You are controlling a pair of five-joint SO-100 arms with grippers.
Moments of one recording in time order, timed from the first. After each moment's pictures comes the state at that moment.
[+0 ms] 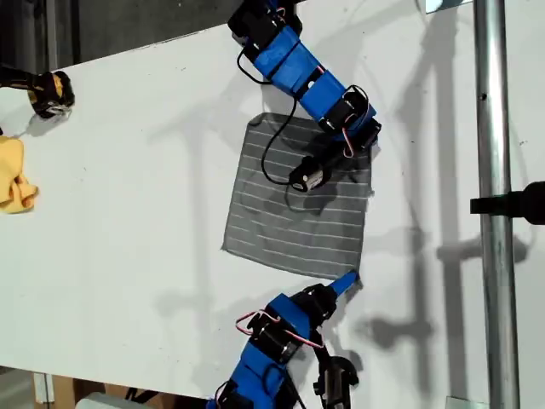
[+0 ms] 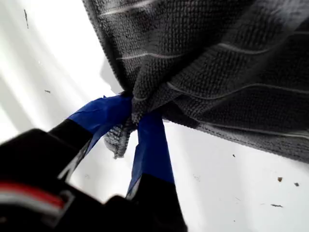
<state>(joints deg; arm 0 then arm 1) 24.2 77.1 64.0 87.8 -64.2 -37.4 59.7 81.6 68.2 83.3</state>
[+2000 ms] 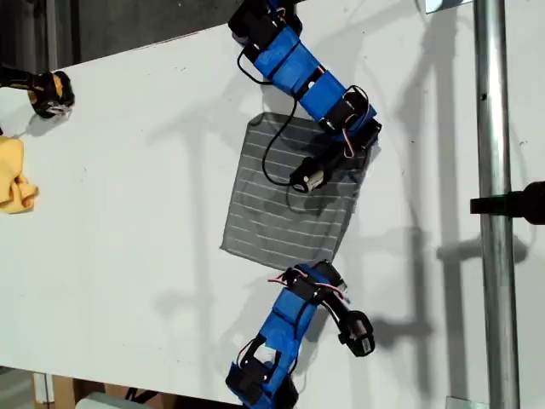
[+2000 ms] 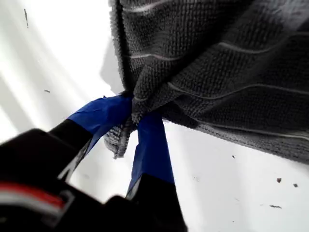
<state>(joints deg) 20.3 50.8 61.5 86.0 -69.3 -37.4 59.2 81.3 66.7 82.8</state>
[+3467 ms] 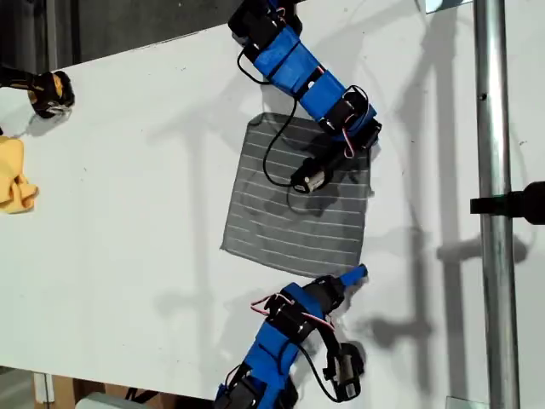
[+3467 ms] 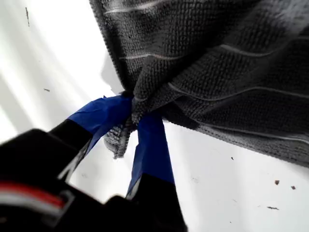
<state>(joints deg) 23.6 66.7 58.4 96.2 -64.4 -37.4 58.1 81.0 66.4 81.7</state>
